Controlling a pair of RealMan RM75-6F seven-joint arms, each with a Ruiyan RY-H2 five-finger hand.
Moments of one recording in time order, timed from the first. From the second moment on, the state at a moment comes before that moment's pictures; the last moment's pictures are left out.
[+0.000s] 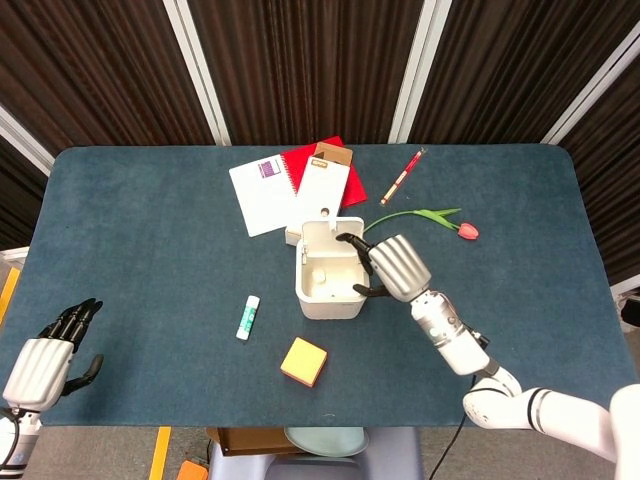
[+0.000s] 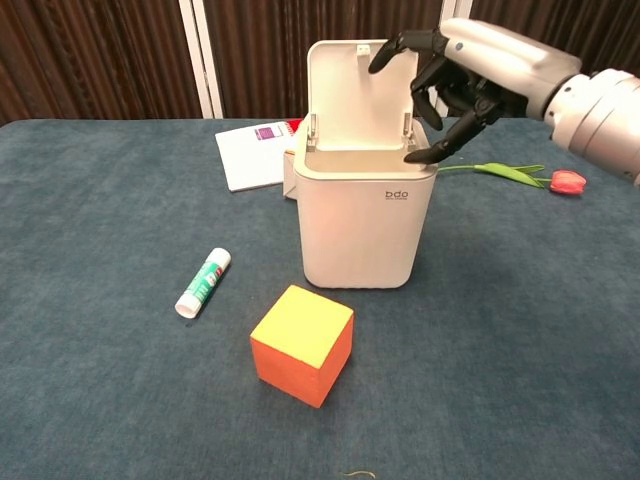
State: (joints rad) left arm -0.14 -1.14 0.01 -1.59 1.59 1.45 0.06; right arm 0.73 -1.52 0.22 -1.39 -1.48 1.15 0.01
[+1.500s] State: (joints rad) left arm -0.14 -1.15 0.00 -1.60 1.57 1.44 0.09; right arm 0.15 -1.27 0.04 -1.35 -1.38 1.48 -0.20
